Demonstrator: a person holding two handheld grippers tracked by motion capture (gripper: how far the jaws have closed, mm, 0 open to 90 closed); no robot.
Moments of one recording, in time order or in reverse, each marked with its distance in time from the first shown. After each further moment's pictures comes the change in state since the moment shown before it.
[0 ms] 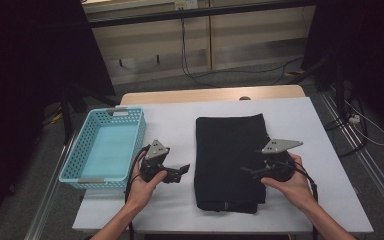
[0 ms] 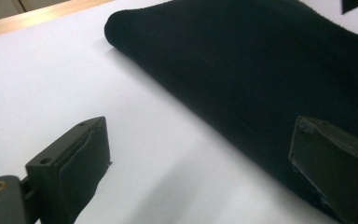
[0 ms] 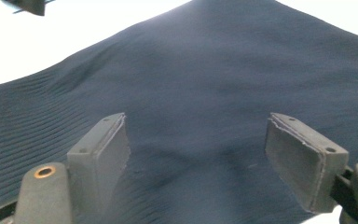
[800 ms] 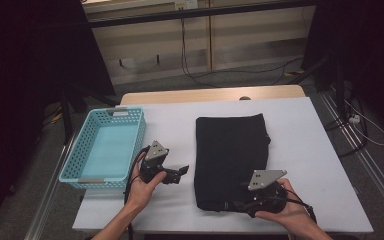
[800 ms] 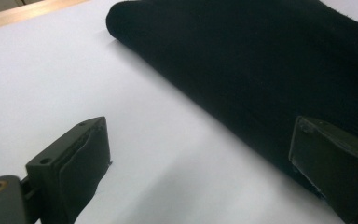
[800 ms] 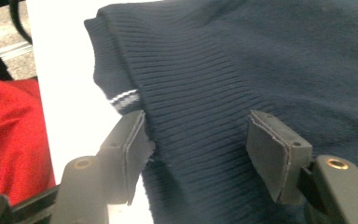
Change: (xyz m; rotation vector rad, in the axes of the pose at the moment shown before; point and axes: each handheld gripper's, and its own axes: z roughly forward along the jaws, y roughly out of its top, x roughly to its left) left arm 0.002 -0.004 0.002 0.017 0.007 0.001; right arm 0.068 -0.022 -0.005 0.122 0.167 -0.192
